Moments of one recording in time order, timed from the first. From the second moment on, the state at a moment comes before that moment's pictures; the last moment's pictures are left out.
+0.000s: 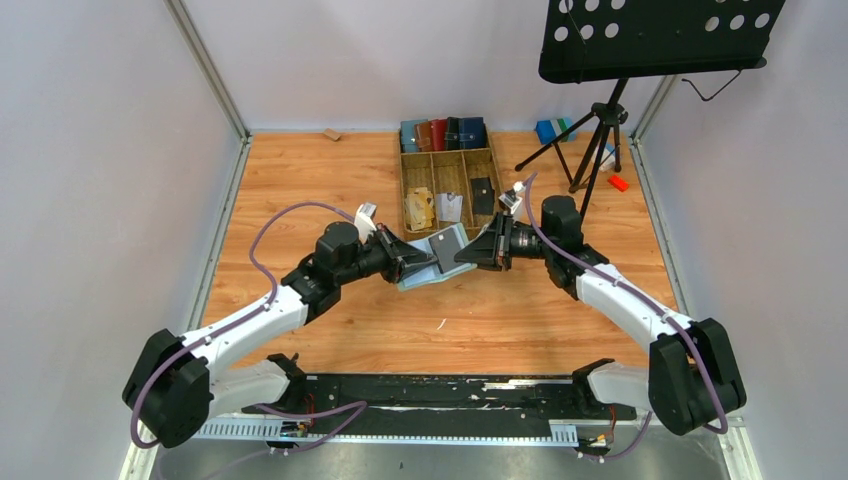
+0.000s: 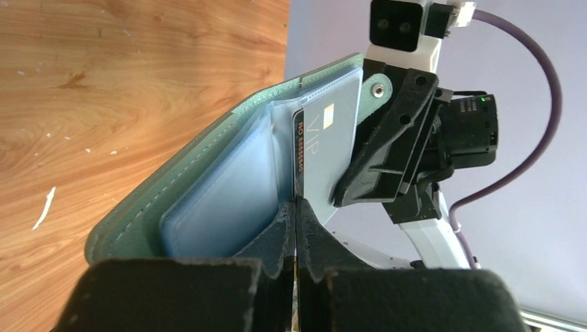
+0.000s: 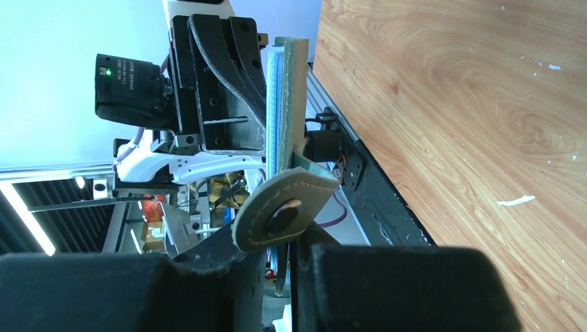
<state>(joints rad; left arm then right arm) -0.66 1.11 0.60 0.25 0.36 -1.41 0.39 1.24 0.69 0.24 -0.95 1.15</state>
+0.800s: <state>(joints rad) -0.67 1.08 0.62 0.17 0.36 -1.37 0.40 1.24 0.72 0.13 -0.95 1.08</state>
